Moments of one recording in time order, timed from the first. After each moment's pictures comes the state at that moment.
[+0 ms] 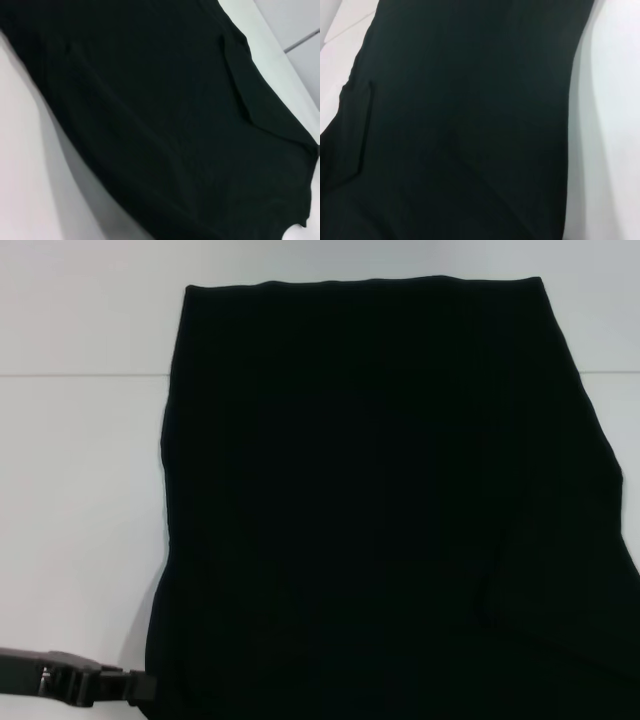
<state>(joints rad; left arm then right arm) -0.48 -2.08 0.37 0.86 2.60 1.87 -1.95 0.29 1.90 -0.24 -0.67 -2.54 -1.71 1.87</state>
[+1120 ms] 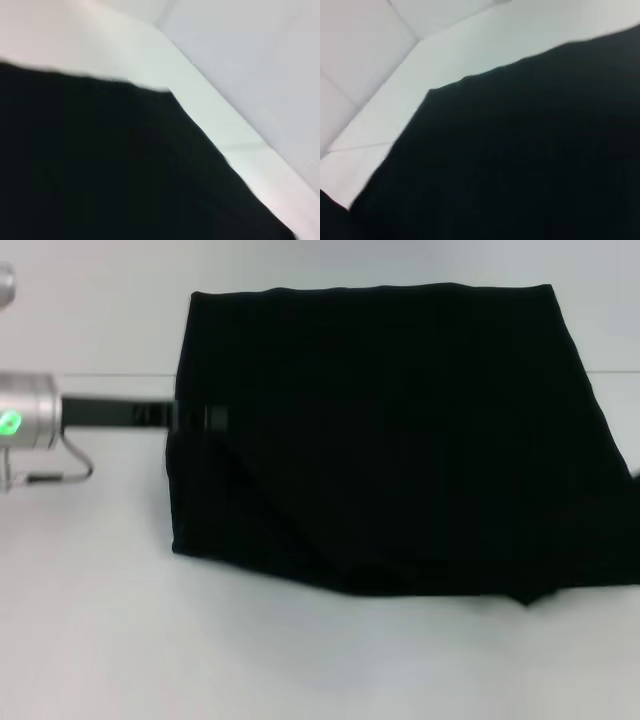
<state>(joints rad) -0.83 -1.96 0.35 0.56 2.38 1.43 -2.01 0.60 1.86 -0.07 -0.67 -2.50 -1.57 1.89</state>
